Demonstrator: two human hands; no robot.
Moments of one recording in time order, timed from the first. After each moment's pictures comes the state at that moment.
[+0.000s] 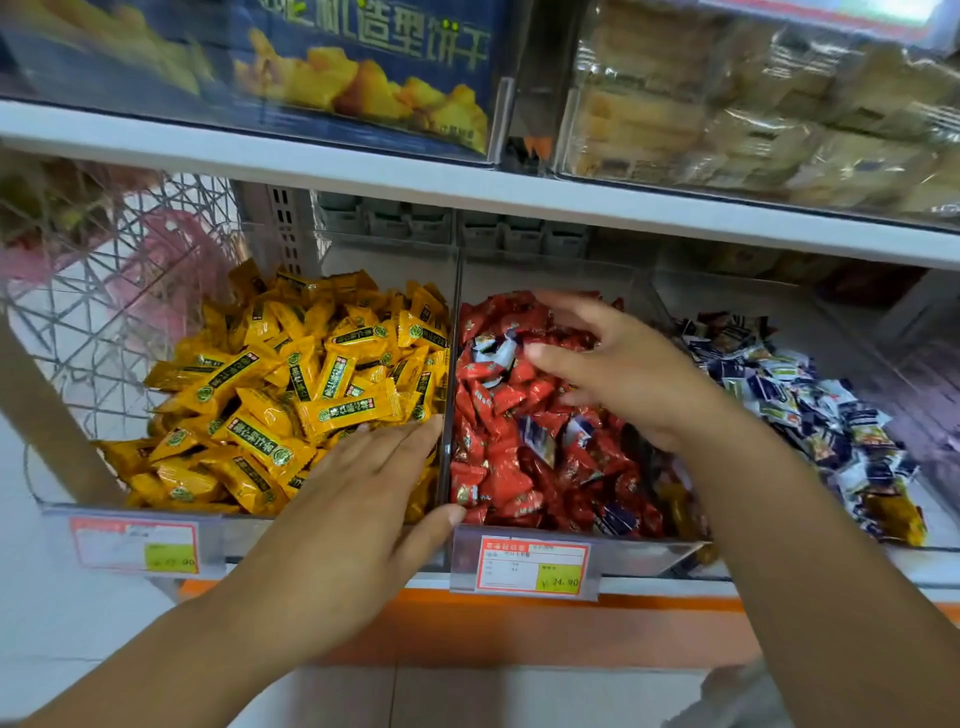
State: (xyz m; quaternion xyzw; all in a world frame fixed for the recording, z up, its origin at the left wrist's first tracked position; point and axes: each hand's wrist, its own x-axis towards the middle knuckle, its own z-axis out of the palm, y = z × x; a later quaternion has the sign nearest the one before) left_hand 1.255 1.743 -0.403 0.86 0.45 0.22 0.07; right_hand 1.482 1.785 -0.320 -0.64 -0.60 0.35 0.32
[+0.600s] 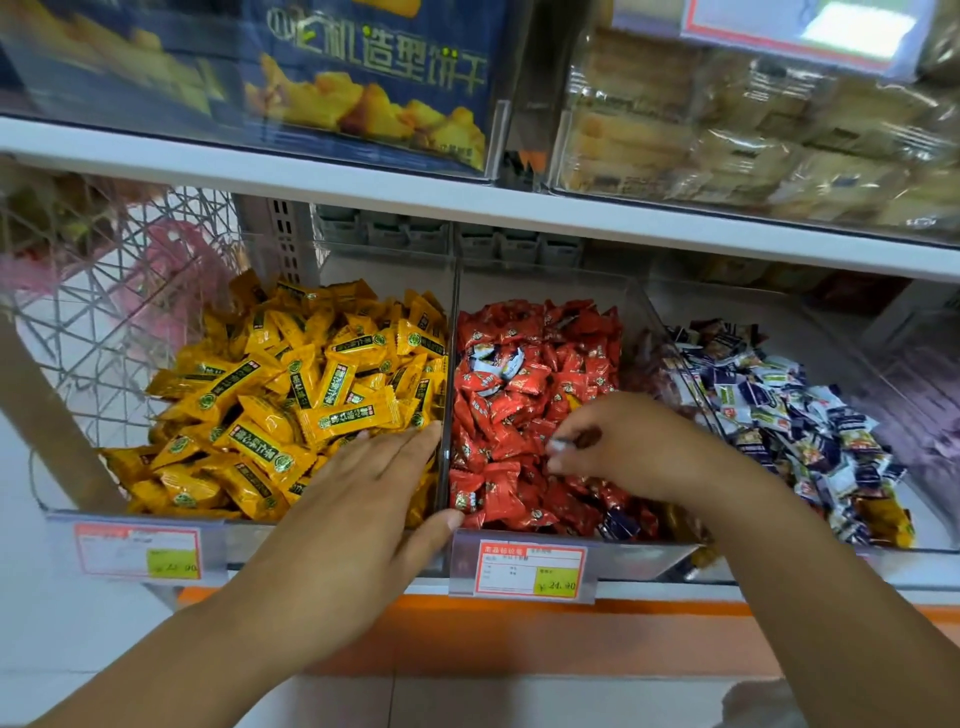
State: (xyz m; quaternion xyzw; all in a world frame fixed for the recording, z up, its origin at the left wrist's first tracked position) left_hand 1.254 1.744 -0.407 0.86 0.46 0.22 0.05; right_hand 1.499 1.765 -0.343 -0.67 -0.70 0.23 0.06
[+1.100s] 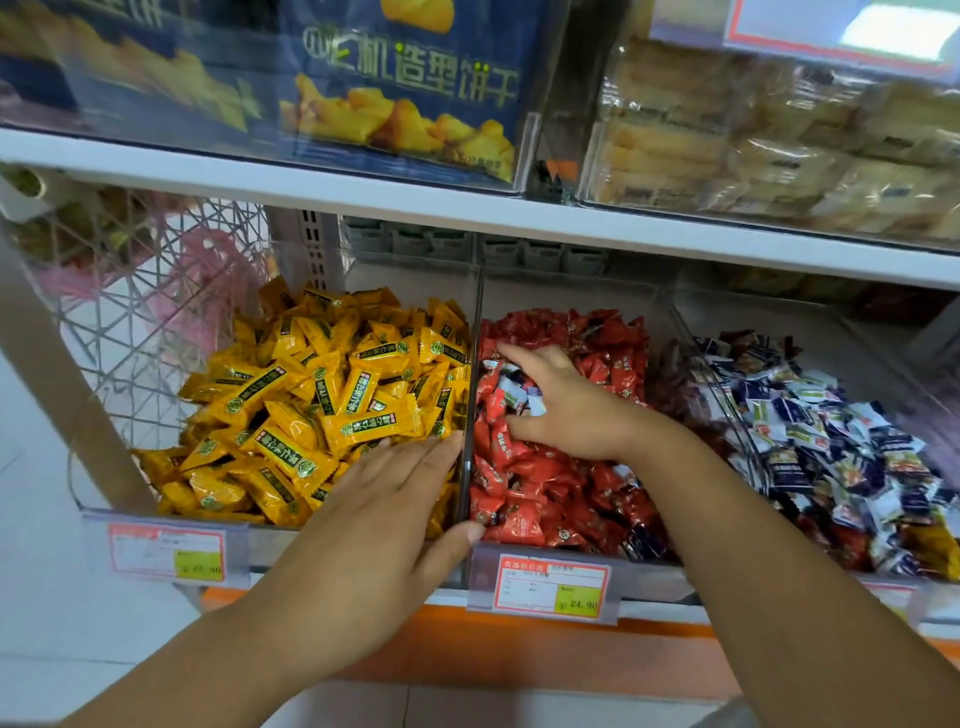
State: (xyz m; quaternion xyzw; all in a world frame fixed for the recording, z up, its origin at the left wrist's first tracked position) left_hand 1.255 1.742 -0.403 0.86 0.47 0.20 0.01; right_hand 1.474 1.831 -0.369 -0.60 -0.75 0.27 0.11
